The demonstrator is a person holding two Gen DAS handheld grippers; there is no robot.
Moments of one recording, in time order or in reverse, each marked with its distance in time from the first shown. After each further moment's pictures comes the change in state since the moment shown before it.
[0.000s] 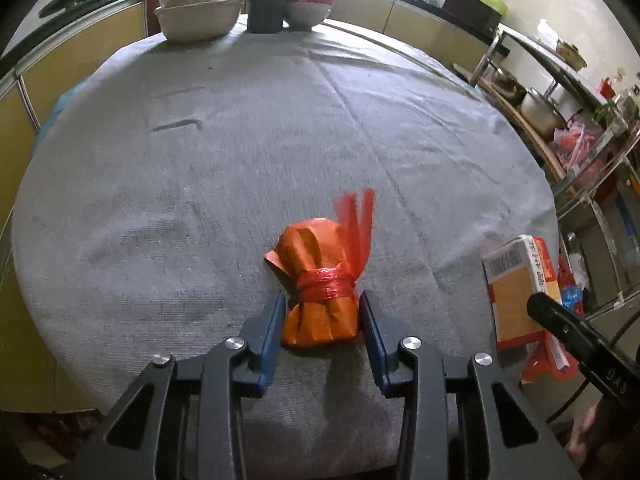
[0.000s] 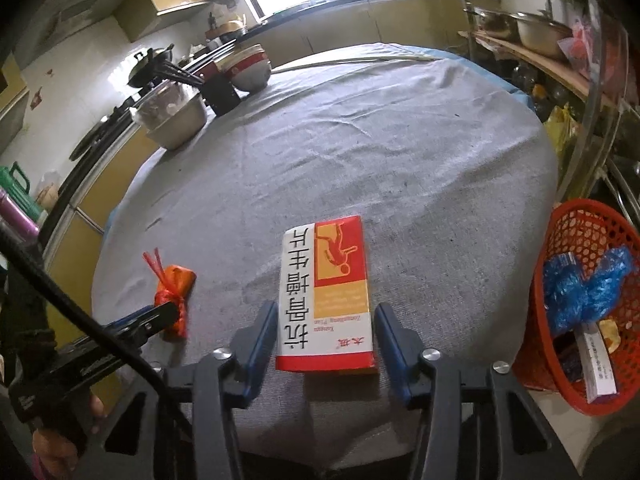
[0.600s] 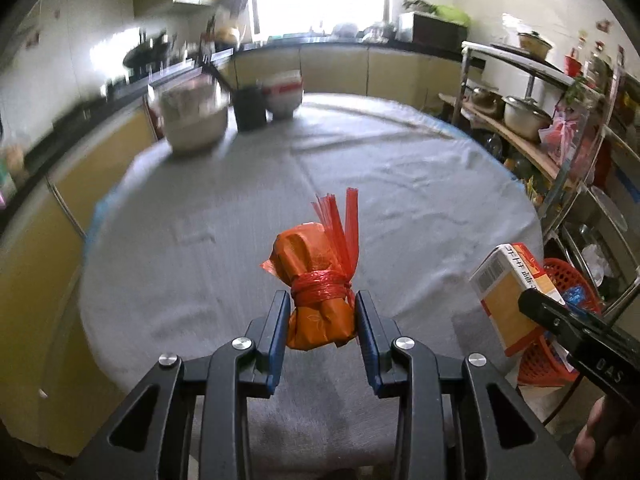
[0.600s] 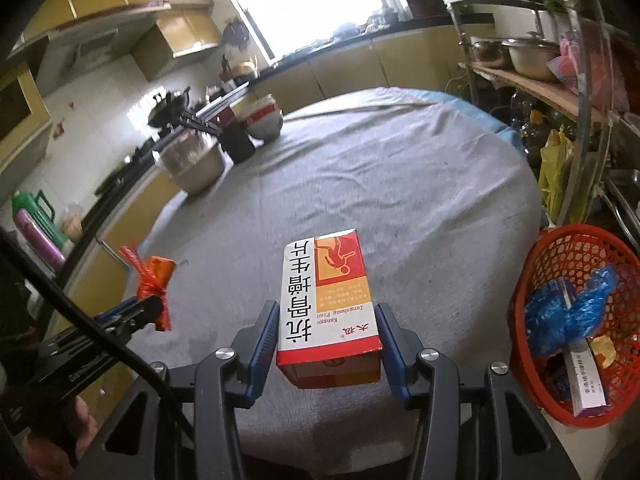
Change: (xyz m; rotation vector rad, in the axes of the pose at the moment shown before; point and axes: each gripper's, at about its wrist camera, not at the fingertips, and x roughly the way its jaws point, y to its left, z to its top) left arm -0.083 -0.072 0.007 0.206 -0.246 0.163; right arm -0.052 -0.019 0.006 0.049 -0.165 0.091
